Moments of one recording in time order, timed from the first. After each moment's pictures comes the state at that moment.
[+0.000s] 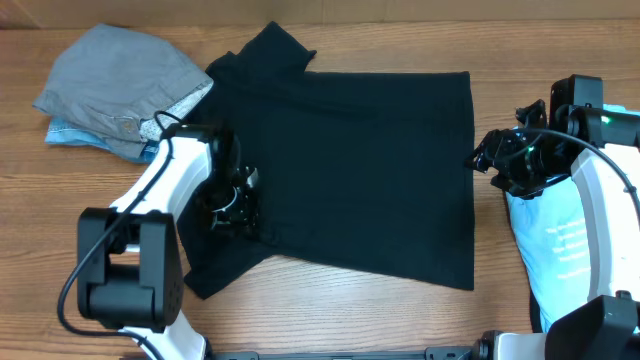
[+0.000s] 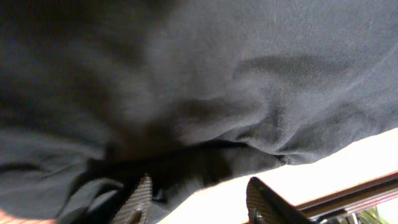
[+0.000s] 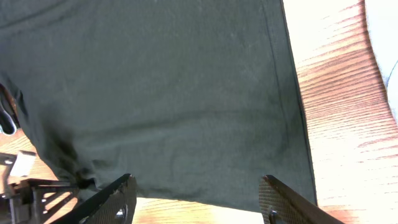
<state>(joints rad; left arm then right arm) -0.12 1.86 1.20 -1.20 0.24 0.05 -0.18 1.55 1.38 -1.24 -0.40 0.28</state>
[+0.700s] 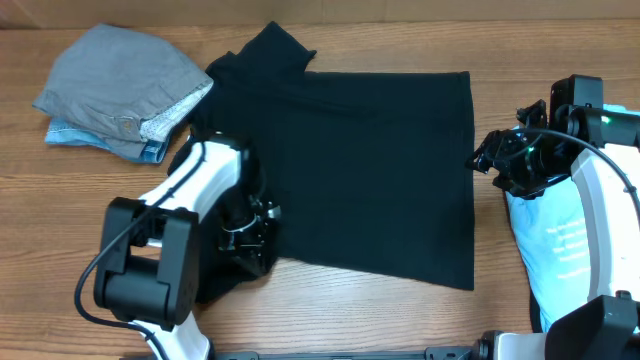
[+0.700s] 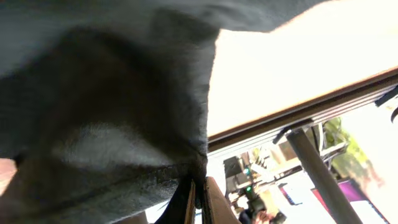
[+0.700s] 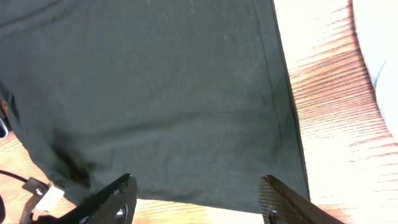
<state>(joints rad) -0.27 1.88 1.18 -1.48 0.37 0.04 -0.18 1.55 1.38 -1.24 -0.37 0.28</state>
